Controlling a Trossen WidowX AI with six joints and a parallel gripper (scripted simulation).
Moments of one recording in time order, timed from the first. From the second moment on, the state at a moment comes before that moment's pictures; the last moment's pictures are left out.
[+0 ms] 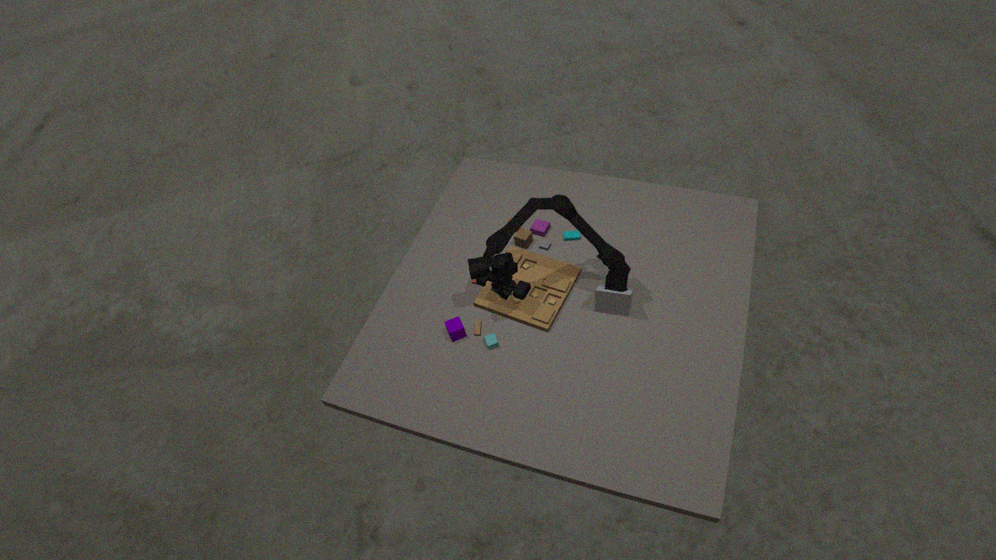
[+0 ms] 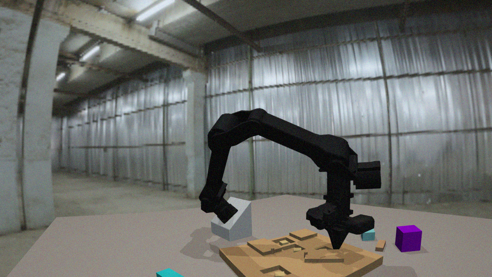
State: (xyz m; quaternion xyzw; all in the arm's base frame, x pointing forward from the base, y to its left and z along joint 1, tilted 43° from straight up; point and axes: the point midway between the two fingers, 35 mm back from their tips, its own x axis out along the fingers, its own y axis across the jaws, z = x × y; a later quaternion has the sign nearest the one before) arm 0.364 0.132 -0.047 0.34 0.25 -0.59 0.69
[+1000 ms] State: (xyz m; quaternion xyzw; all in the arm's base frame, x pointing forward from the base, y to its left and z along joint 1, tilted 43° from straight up) arm 0.391 0.123 -0.034 0.34 0.25 -0.59 0.69
